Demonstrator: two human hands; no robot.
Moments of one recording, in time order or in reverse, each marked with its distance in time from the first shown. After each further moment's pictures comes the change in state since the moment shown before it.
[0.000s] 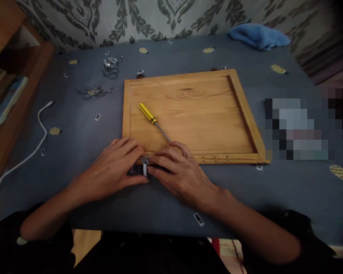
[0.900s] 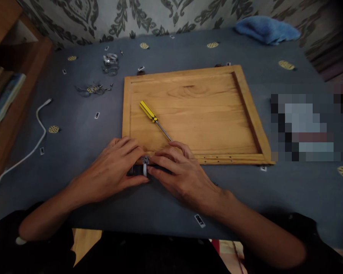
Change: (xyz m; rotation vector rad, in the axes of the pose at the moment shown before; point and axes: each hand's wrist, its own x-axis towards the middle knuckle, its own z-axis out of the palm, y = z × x) left_hand 0.000 0.002 0.000 -0.009 0.025 0.016; right_hand -0.001 -0.001 0.000 0.014 -0.004 0.012
